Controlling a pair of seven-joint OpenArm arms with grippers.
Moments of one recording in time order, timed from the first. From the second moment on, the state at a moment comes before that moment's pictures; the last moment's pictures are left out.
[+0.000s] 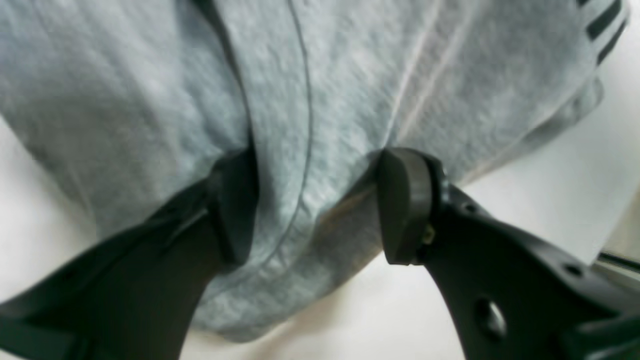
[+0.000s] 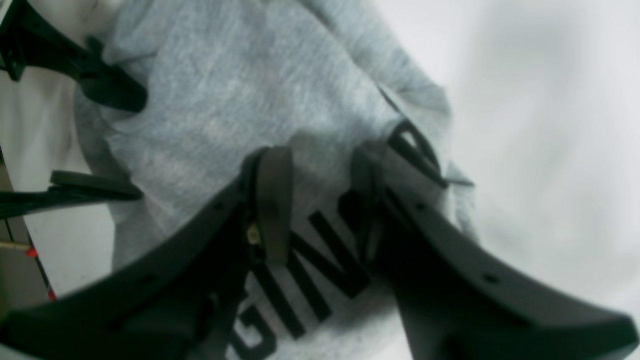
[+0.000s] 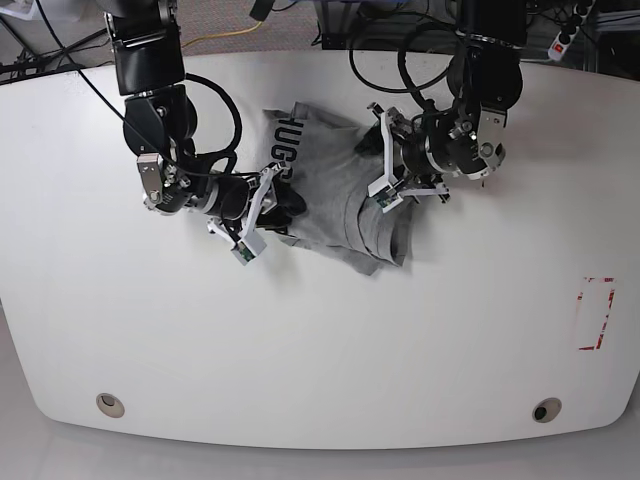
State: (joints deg) left arm 2.6 -7.4 7.4 95.1 -14.6 -42.5 59.4; right arm 7.6 14.8 -9.1 77.9 36.4 35.8 -48.1
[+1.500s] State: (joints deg) left arm 4.5 -3.8 15.1 99.5 -13.6 -38.2 62.8; right arm 12.6 16.4 -3.0 74.5 7.7 40.1 -42.2
